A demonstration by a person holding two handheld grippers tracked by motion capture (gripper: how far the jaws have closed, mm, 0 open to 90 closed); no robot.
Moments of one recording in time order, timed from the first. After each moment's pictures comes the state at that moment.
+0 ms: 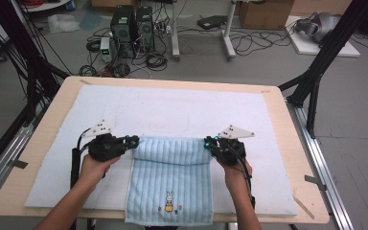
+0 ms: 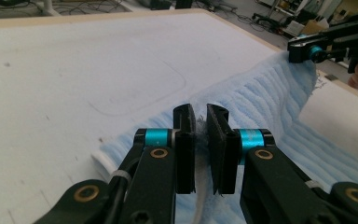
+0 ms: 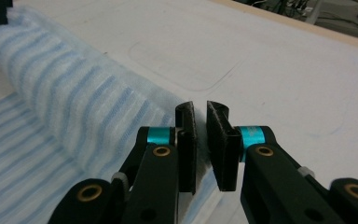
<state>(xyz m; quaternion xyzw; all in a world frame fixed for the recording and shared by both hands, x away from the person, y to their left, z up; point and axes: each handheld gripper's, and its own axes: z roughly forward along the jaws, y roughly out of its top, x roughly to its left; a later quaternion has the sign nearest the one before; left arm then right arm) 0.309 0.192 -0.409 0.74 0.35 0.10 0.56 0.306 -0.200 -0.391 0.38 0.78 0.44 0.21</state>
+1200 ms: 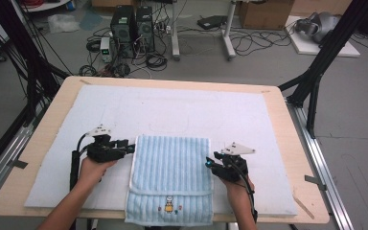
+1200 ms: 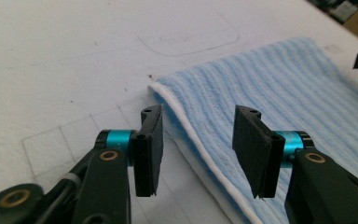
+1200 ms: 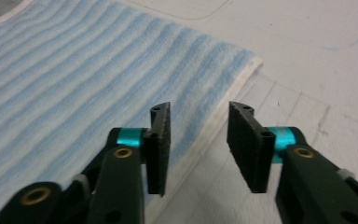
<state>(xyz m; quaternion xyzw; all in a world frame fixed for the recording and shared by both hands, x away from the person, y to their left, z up) 0.336 0.200 -0.438 0.75 0.45 0.09 0.48 0.288 -0.212 -0.435 0.43 0.79 0.41 0.18</state>
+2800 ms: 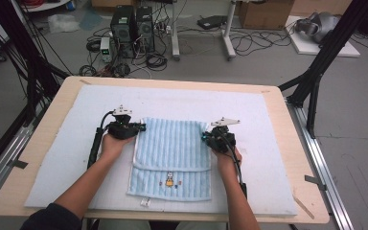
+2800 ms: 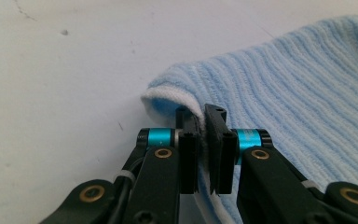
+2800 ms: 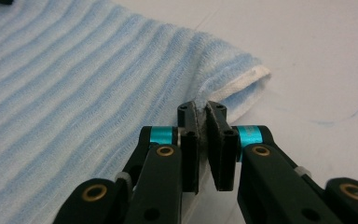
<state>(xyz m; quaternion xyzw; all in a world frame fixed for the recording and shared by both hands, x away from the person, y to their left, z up) 0.419 0.166 -0.441 0.76 0.43 0.14 0.46 0.381 -0.192 -0.440 0.45 0.79 0.39 0.19</state>
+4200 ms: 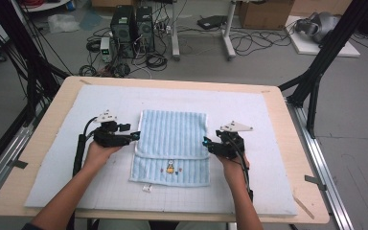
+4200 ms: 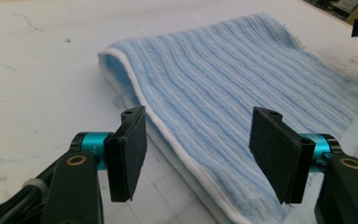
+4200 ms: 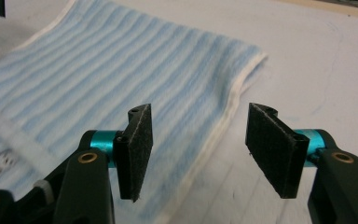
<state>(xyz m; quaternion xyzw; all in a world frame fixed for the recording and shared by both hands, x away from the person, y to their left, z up) 0.373 0.201 -0.430 0.76 0.39 0.13 0.51 0.342 -0.211 -0.420 0.44 0.76 0.43 0.21</state>
